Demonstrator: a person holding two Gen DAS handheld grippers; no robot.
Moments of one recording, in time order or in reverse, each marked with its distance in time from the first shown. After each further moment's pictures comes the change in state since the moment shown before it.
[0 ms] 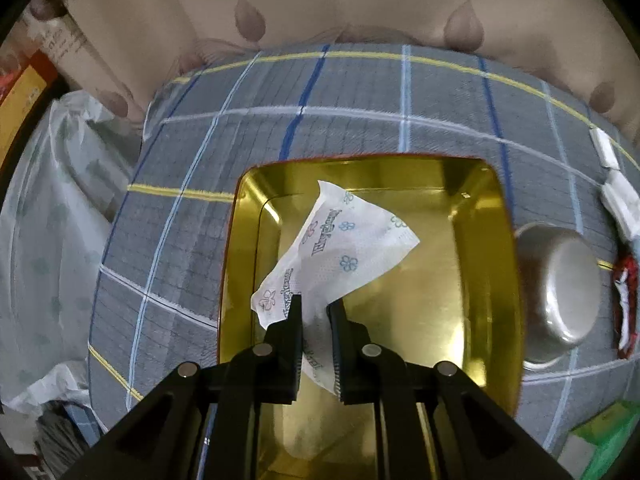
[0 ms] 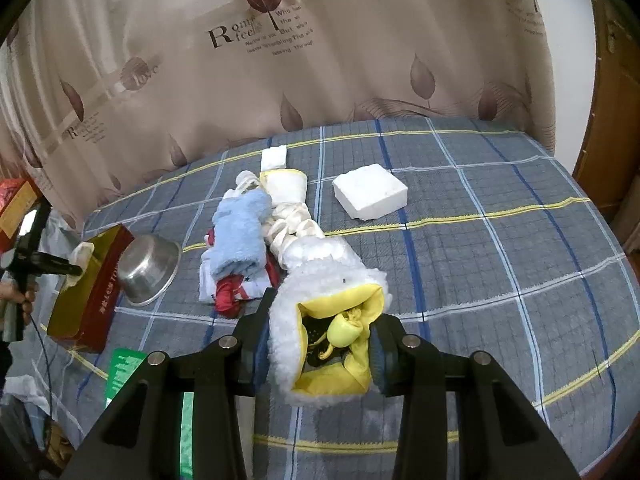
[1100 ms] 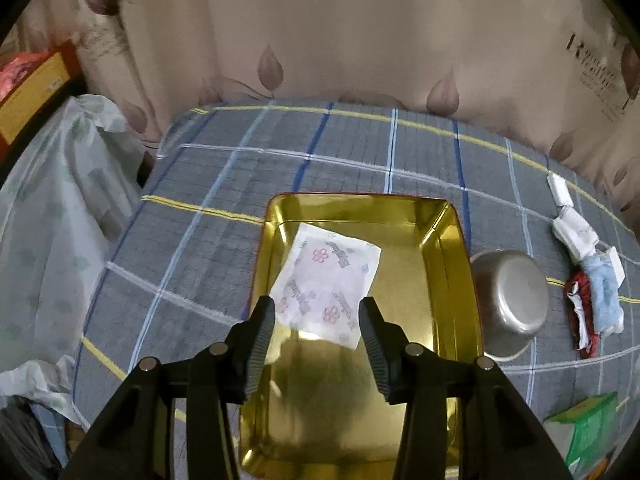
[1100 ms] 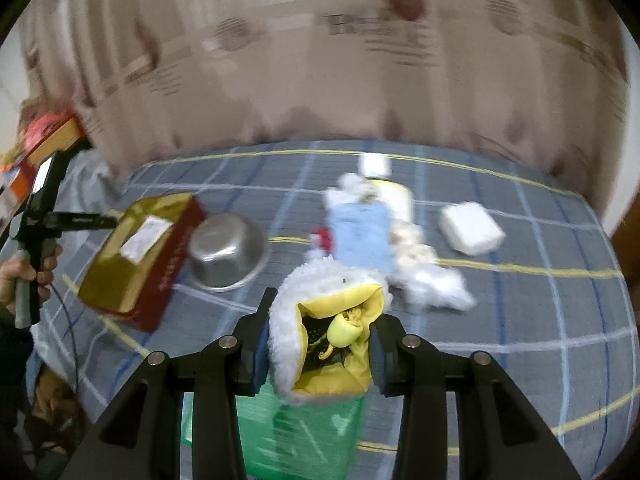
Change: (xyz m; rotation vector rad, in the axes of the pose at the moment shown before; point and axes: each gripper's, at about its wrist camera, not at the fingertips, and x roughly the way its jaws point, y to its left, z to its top) left arm -0.063 0.032 -0.035 -0.077 -0.207 -0.138; right arm -0.004 0.121 0.016 -0.241 0.044 0.100
